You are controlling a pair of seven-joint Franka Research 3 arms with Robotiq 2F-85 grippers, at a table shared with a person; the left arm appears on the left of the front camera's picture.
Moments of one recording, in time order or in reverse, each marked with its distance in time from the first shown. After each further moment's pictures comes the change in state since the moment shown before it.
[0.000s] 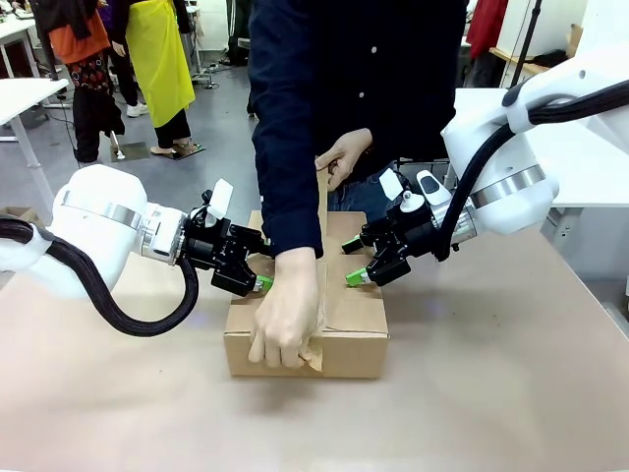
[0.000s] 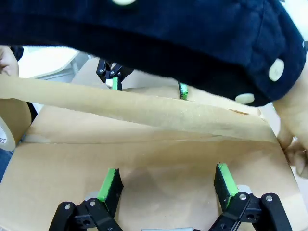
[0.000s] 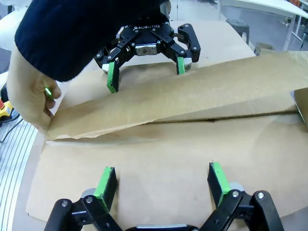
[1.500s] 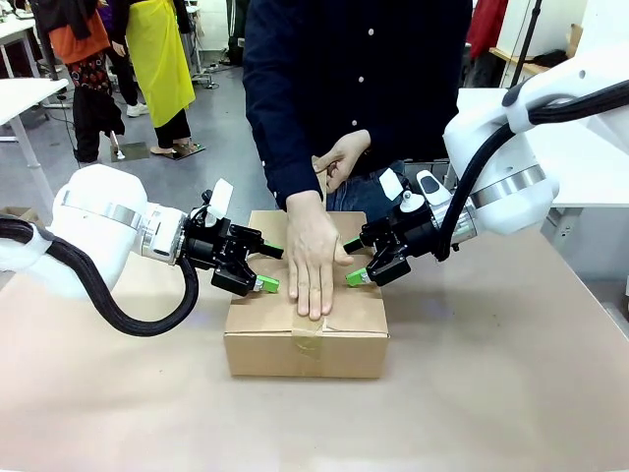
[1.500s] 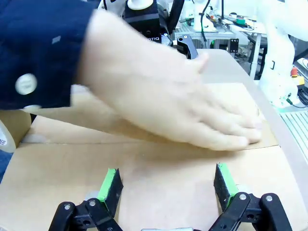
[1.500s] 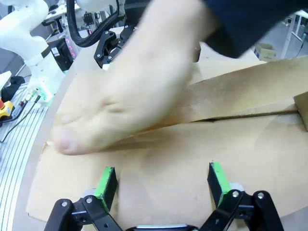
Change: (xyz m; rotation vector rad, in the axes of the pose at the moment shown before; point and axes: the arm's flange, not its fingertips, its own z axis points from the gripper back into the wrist) left arm 0.000 0.000 0.000 0.000 0.000 0.000; right arm 0.000 0.000 0.000 0.001 -0.001 0.000
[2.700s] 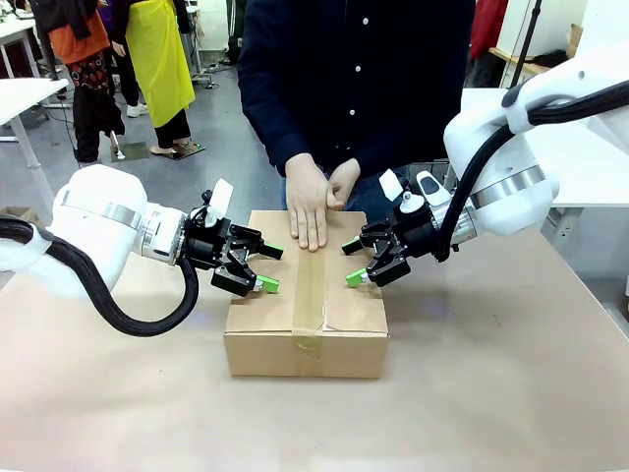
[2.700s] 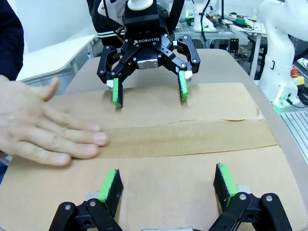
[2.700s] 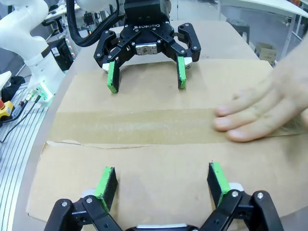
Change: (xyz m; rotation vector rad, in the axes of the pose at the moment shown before) left arm 0.000 0.000 0.000 0.000 0.000 0.000; right arm -0.001 0.000 -0.001 0.001 0.001 -0.002
